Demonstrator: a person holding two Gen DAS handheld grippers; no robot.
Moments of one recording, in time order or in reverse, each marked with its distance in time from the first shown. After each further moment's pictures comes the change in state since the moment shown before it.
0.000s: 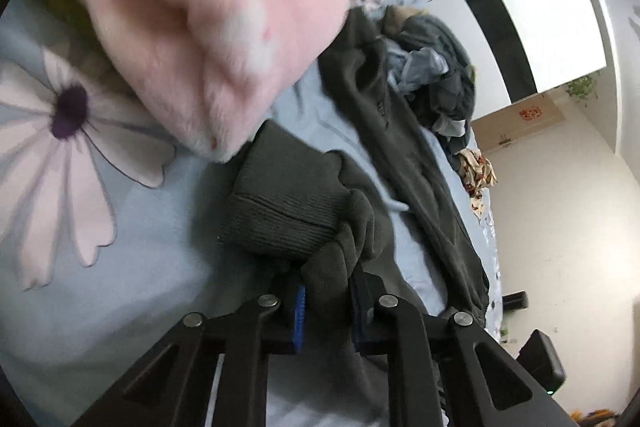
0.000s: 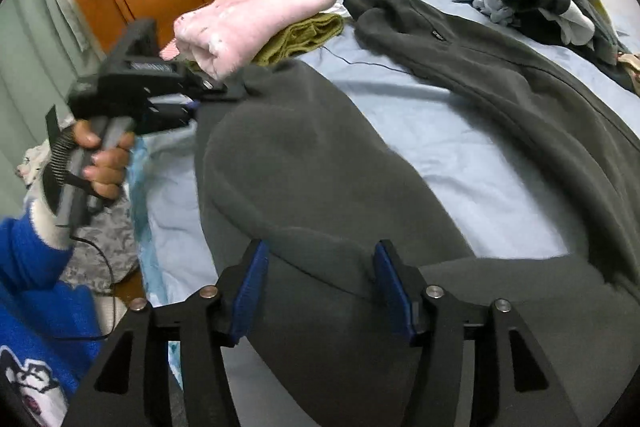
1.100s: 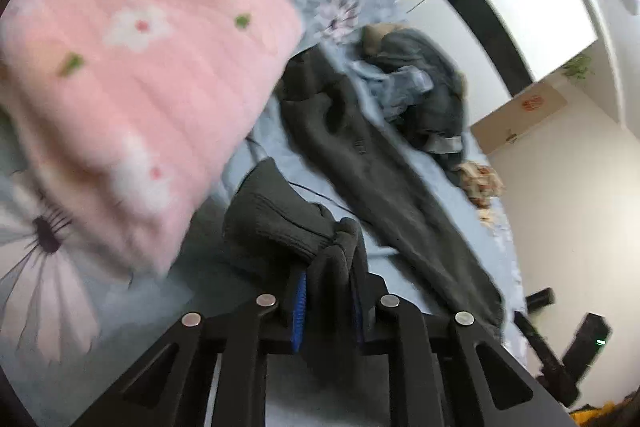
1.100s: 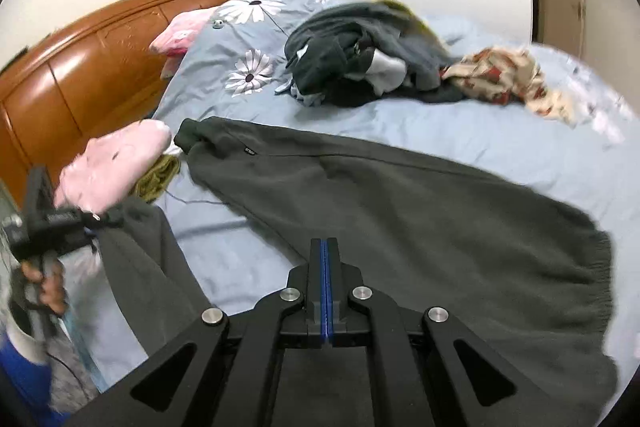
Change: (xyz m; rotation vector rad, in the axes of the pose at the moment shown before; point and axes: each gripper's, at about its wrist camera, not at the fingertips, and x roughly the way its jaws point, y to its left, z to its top) left arm 0.001 -0.044 0.036 0.116 -0.079 0.043; right arm -0.120 -0.098 0.026 0.330 -0.298 -0.357
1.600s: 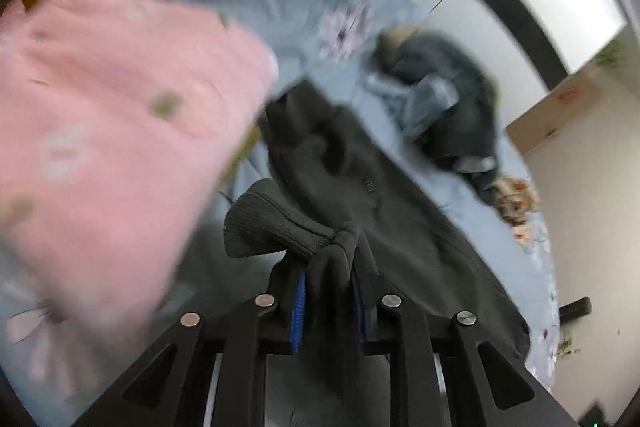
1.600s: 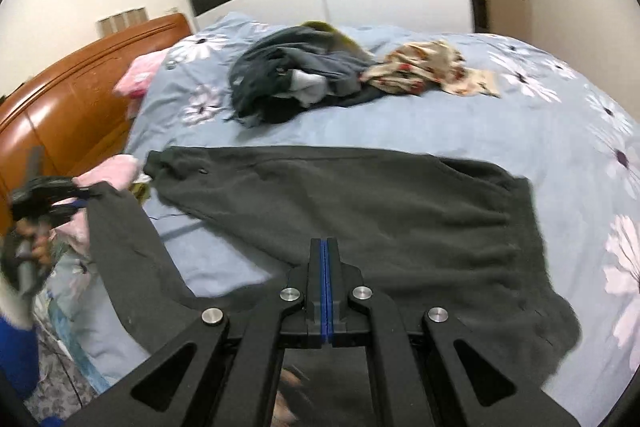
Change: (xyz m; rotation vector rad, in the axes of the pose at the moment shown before) left arm 0.082 -0.041 0.073 0.009 0.044 0.227; right arm -0.060 -0.072 -0.049 0.187 -0.063 -0.114
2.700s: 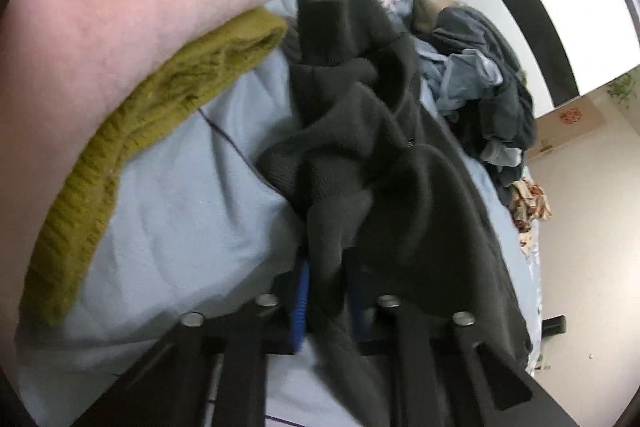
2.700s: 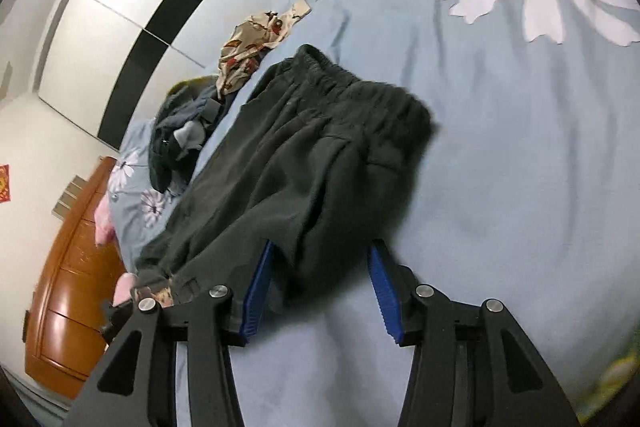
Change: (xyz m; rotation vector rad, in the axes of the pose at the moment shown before) left arm 0.072 0.043 -0.041 -0.114 0.036 -0.113; right arm -0.021 -0.139 -0.130 0.721 -0.059 0.100
